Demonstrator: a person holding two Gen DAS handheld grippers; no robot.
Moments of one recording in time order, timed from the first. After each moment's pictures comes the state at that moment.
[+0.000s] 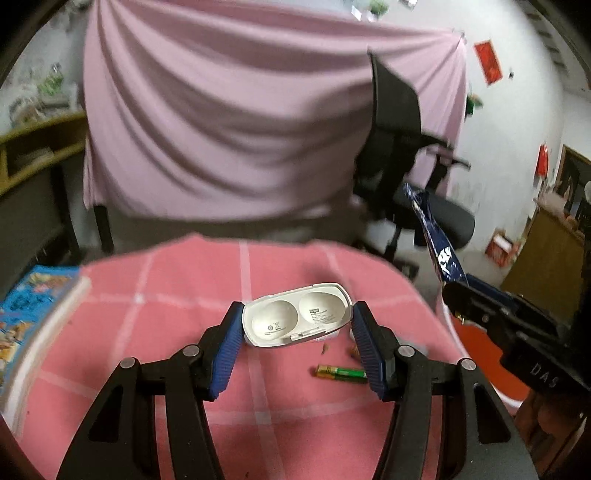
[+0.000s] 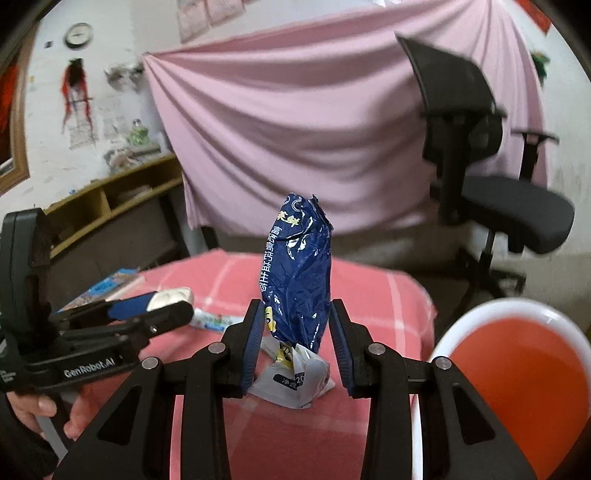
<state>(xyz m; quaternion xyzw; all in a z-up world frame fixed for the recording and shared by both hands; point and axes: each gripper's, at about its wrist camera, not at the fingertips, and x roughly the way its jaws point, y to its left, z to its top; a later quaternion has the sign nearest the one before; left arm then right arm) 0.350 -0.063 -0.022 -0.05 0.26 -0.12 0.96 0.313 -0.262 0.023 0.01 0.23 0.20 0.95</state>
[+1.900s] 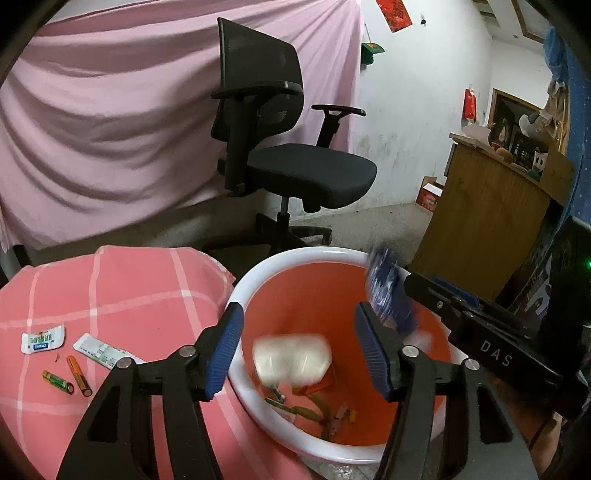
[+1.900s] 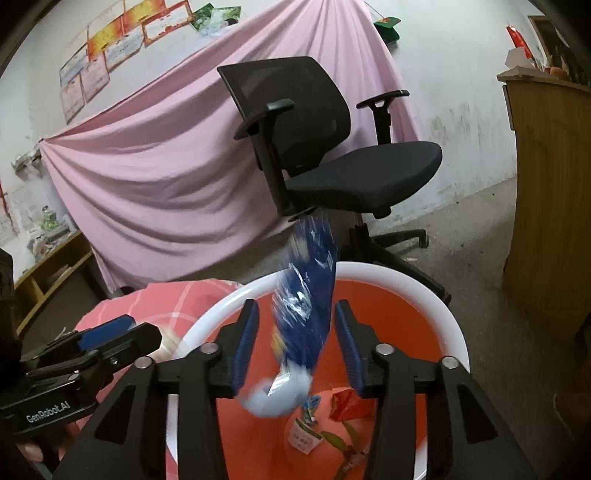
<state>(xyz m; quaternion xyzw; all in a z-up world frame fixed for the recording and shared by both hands) 0.347 -0.287 -0.013 0.02 0.31 -0.27 0.91 0.273 -0.482 -0.002 0.14 0.25 0.02 0.96</state>
